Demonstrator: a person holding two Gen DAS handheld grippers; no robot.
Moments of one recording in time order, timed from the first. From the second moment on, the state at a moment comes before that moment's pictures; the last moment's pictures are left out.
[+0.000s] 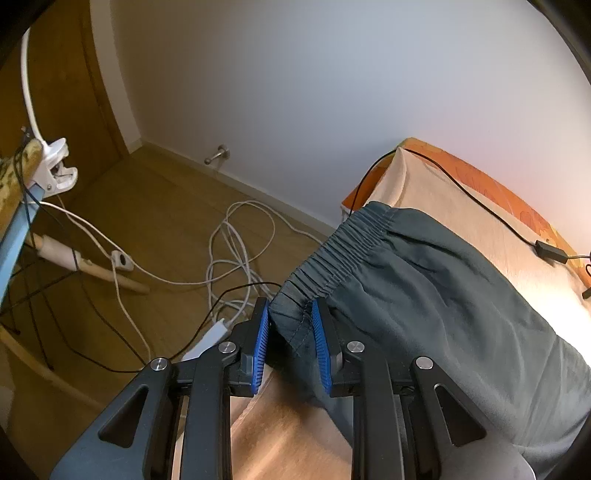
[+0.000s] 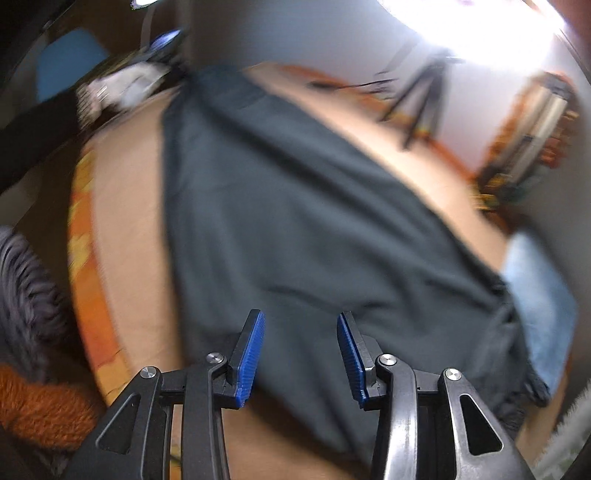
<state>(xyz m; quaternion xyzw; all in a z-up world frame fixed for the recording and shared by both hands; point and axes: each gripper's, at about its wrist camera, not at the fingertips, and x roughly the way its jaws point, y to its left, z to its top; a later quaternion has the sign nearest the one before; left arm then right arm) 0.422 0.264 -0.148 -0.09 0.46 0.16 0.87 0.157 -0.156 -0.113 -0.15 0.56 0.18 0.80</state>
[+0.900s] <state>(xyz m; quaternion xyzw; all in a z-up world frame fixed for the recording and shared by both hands) 0.421 0.261 -0.145 -0.07 0.47 0.17 0.86 0.151 -0.141 -0.114 -0.12 0.58 0.23 0.77</state>
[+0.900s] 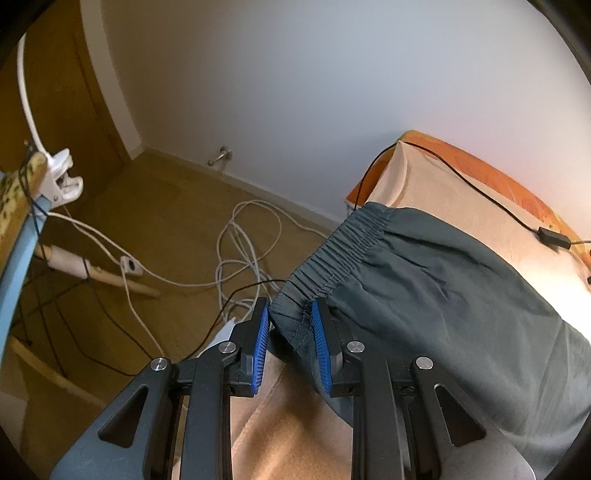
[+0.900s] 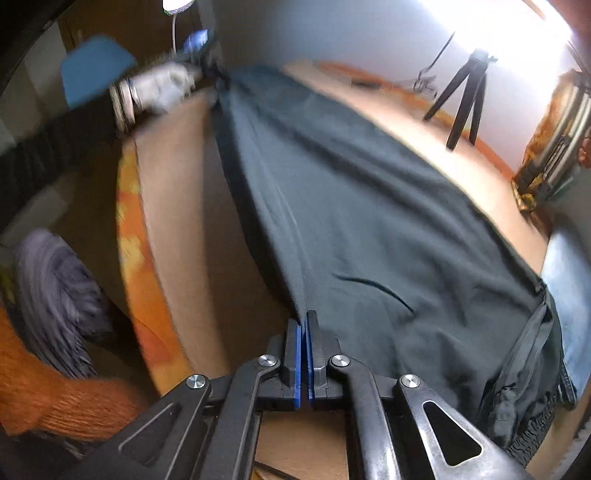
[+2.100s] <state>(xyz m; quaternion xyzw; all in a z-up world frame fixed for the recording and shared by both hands) 0.280 -0.067 -0.057 0.06 0.46 -0.25 0.85 0.036 -0.362 -0.042 0.09 0.44 -0.04 0.89</state>
